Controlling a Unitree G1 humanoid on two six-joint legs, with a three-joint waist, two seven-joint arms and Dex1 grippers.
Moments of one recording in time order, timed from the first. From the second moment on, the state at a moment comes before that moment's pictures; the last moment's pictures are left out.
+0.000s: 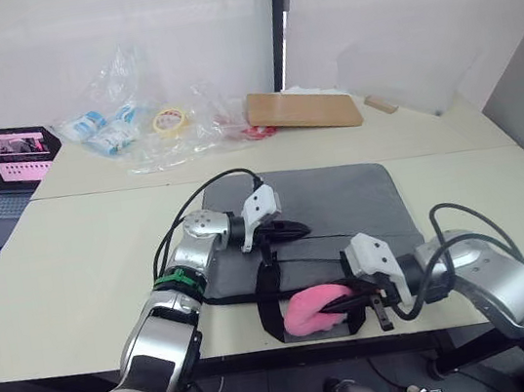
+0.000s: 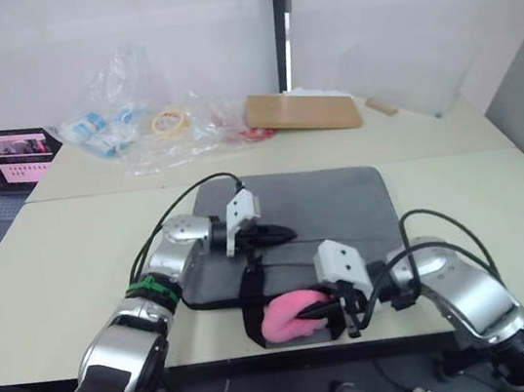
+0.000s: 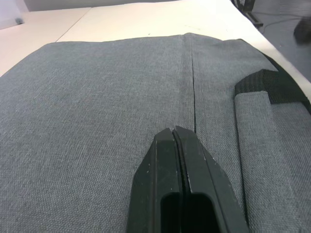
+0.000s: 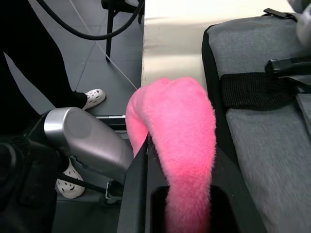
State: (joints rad) left arm -0.94 0.21 -0.23 0.93 -0.10 -0.19 -1.29; right arm -0.25 -0.83 0.16 -0.46 0.49 0.52 1.18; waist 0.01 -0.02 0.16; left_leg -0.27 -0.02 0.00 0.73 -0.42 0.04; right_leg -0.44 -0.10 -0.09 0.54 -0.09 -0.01
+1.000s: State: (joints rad) left arm -0.90 0.22 -0.23 0.92 -0.09 -0.22 -1.28; right arm 0.27 -0.91 -0.62 -0.20 0.76 0.73 1.09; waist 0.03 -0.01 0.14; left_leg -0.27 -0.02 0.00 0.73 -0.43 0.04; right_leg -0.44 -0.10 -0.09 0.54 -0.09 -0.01
